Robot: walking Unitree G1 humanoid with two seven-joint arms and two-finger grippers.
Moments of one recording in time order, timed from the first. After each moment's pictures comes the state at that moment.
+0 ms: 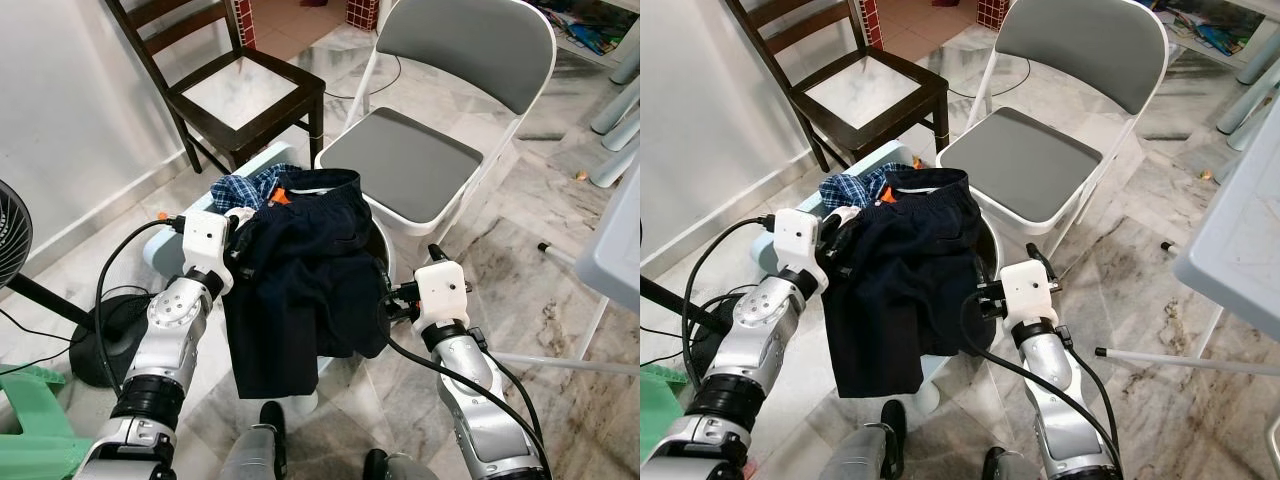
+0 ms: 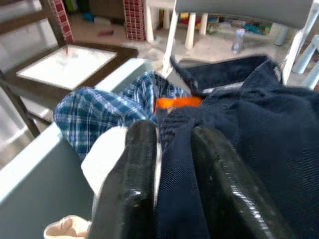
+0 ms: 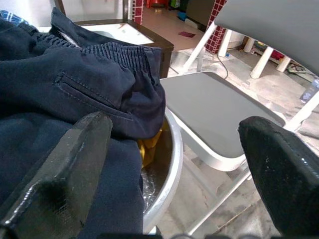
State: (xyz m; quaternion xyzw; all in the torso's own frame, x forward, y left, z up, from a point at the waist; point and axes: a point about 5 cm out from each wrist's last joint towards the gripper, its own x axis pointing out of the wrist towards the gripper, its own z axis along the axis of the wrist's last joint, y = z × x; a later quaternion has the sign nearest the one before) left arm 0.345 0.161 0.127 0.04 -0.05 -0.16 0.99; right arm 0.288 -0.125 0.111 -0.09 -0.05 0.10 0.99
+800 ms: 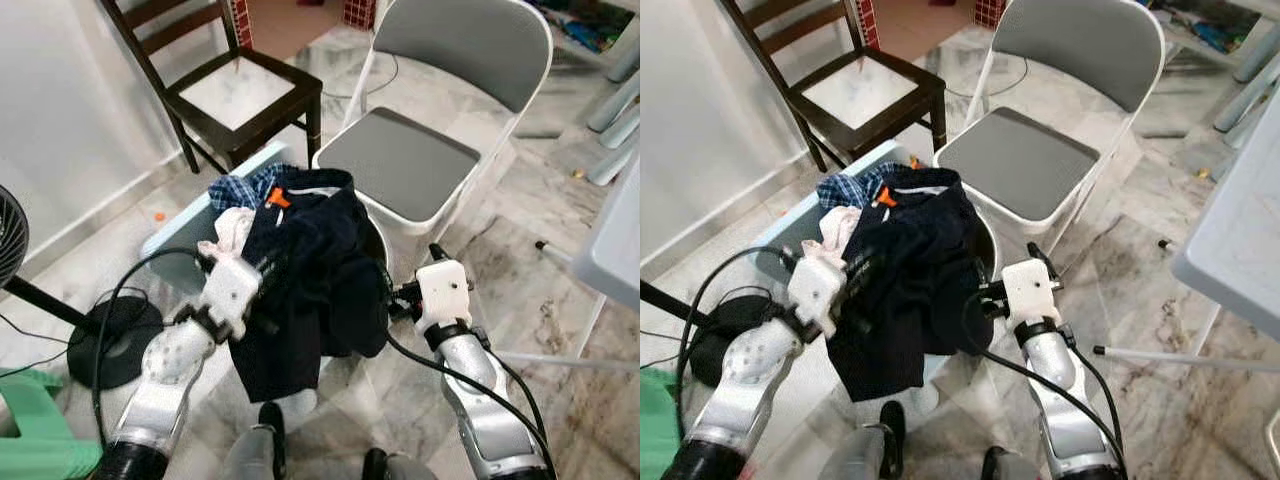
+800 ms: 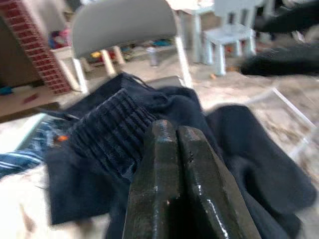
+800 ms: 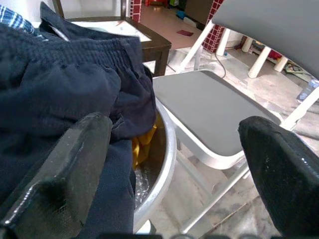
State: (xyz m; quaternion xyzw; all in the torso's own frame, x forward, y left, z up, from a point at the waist) left arm 0.268 0.137 0.107 0.18 -0.11 -0.35 0.91; right arm 0.289 -0.128 0.111 -0.10 -0.05 0.10 0.99
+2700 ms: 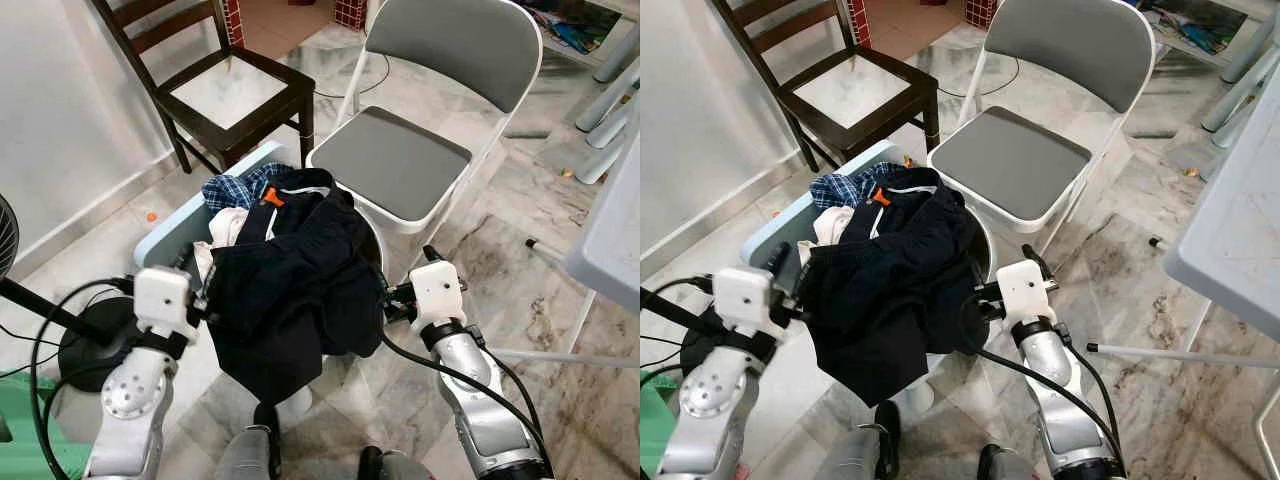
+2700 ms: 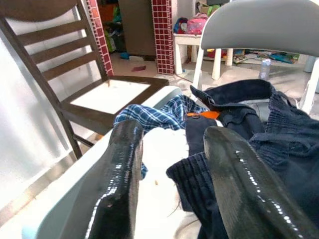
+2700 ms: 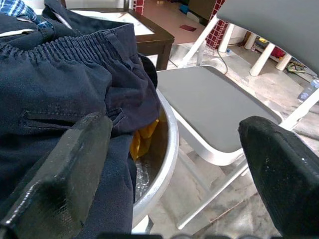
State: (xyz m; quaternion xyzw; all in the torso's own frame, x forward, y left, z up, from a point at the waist) left arm 0.273 0.187 0.125 0.04 -0.11 -0.07 0.99; right arm 0.293 -0.125 0.107 -0.11 -0.04 0.11 0.99
